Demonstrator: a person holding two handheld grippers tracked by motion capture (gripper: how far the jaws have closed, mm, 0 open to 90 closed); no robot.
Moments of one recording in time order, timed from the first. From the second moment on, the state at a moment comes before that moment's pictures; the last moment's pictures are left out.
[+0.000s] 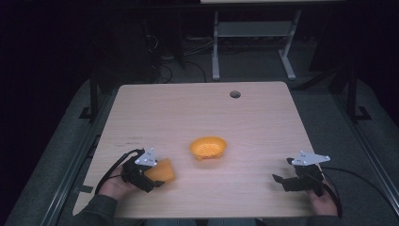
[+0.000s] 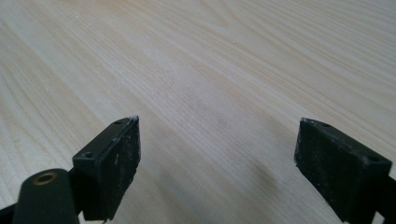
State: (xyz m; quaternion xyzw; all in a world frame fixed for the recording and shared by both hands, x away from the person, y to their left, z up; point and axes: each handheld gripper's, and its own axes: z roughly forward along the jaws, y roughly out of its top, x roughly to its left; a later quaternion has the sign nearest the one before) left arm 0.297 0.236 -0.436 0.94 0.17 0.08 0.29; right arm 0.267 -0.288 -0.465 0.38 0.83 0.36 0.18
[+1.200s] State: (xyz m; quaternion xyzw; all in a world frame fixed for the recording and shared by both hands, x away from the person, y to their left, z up) left arm 0.318 0.213 -0.396 0.95 0.14 0.07 0.26; right arm 0.263 -0.294 -0.461 0.39 0.82 0.37 0.18
